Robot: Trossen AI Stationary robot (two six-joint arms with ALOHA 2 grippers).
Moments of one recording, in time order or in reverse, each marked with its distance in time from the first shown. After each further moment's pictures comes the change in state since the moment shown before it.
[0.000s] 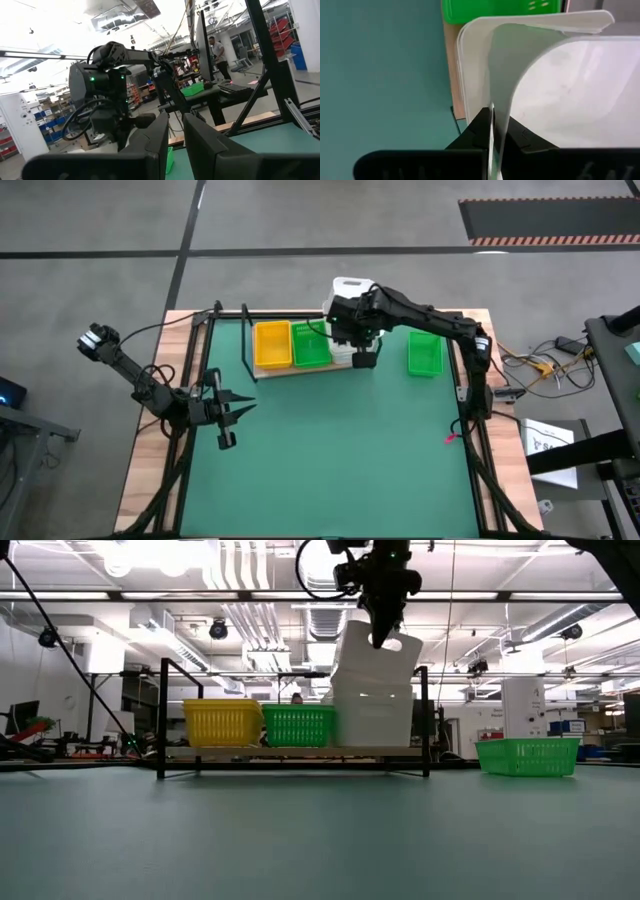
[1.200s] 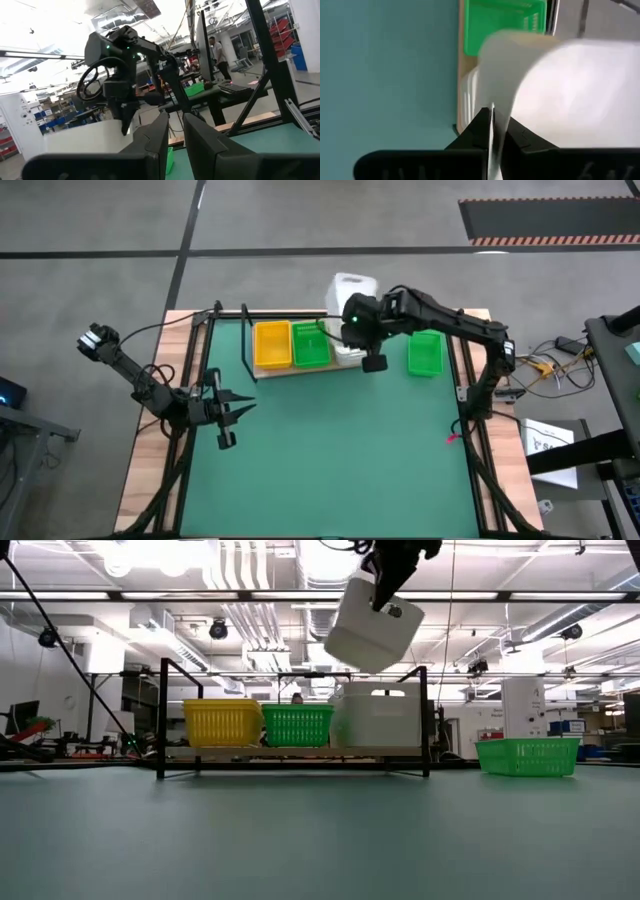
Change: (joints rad) left arm 0.000 -0.002 0.001 0.001 0.000 0.000; right arm 0.065 -0.175 -0.087 0.113 -0.040 -0.092
